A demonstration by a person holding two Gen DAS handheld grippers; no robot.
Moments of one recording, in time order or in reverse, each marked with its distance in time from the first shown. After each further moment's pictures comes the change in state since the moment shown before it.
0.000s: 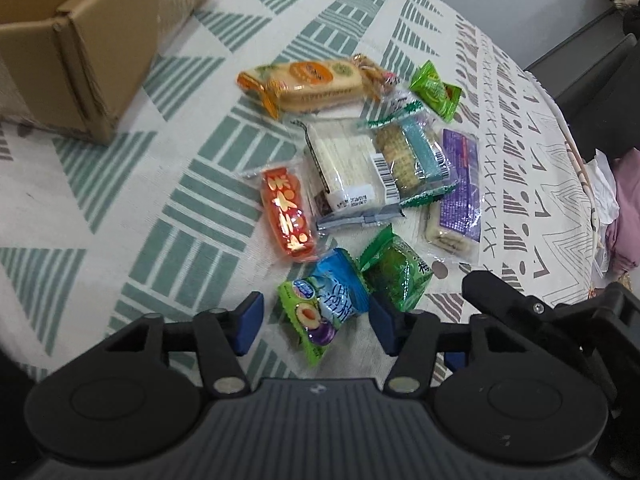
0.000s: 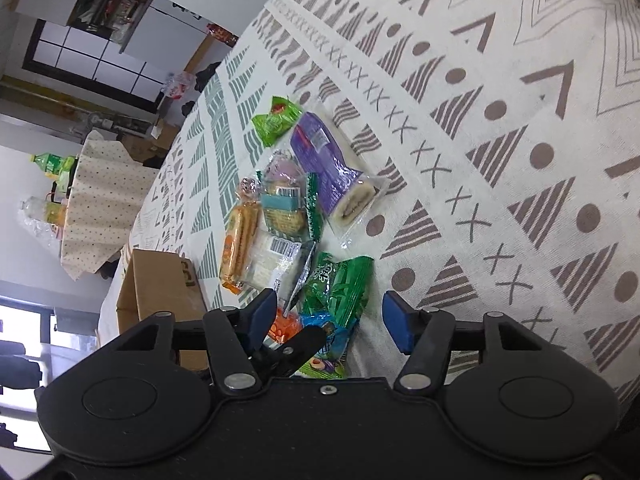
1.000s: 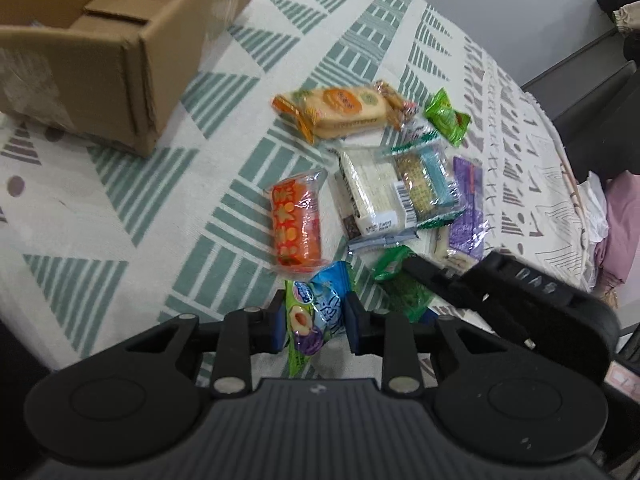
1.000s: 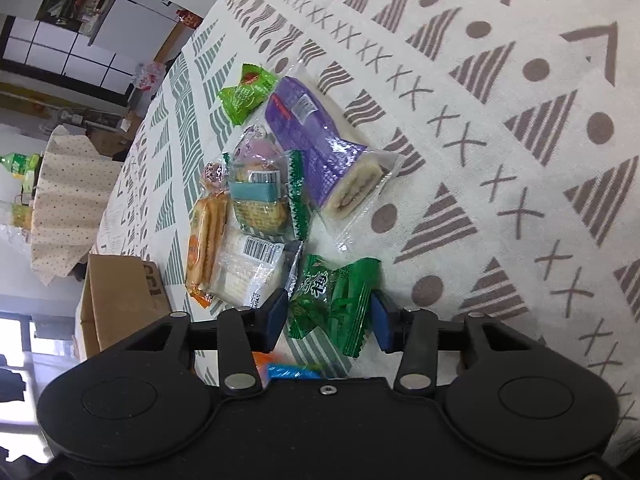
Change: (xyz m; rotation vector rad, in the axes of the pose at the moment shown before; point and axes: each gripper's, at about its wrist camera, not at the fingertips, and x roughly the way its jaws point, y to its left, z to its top) left arm -0.027 0.027 0.011 -0.034 -0.021 -0.039; right arm 0.053 0.014 0.001 0.006 0.027 -0.087
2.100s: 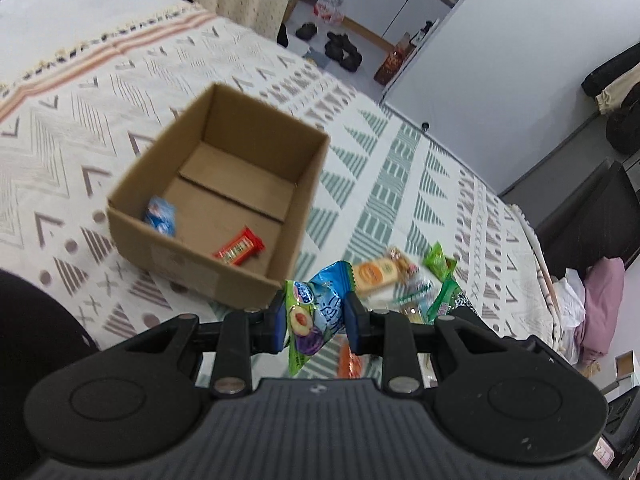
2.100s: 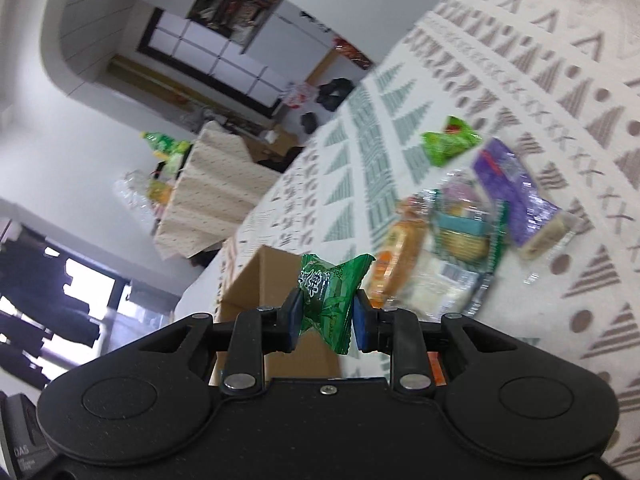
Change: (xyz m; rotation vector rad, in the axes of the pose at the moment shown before) left arm -0.139 0.042 0.046 -0.023 -0.304 0.021; right arm -0.047 0.065 -0.014 -0.230 -0.122 0.419
